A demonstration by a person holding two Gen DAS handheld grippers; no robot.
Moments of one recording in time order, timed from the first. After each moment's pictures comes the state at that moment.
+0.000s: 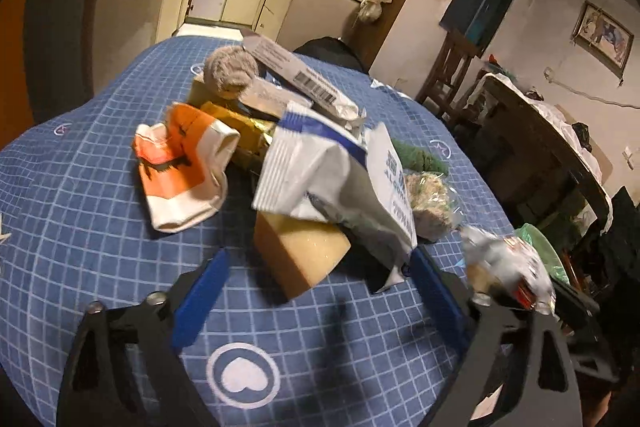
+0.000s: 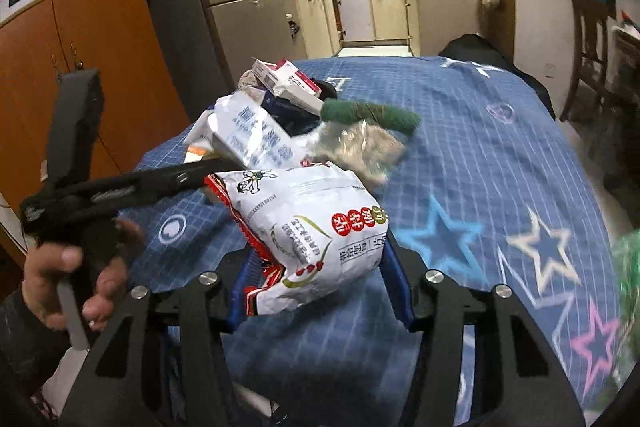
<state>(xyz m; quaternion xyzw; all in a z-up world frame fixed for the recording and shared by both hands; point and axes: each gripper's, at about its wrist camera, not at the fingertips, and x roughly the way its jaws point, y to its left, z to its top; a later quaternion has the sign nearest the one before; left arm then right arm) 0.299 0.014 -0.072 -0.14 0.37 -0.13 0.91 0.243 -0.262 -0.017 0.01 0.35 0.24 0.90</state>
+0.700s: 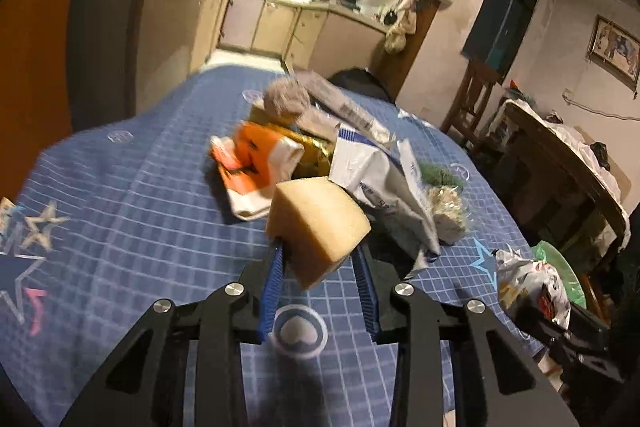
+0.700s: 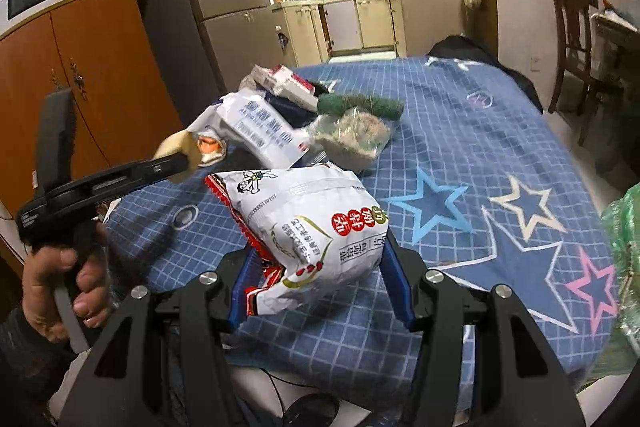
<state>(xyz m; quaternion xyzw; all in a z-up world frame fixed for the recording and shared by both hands) 0.237 0.034 -0.055 -0.14 0.31 -0.07 0.94 0.200 -0.267 -0.011 0.03 0.33 0.22 0.92</state>
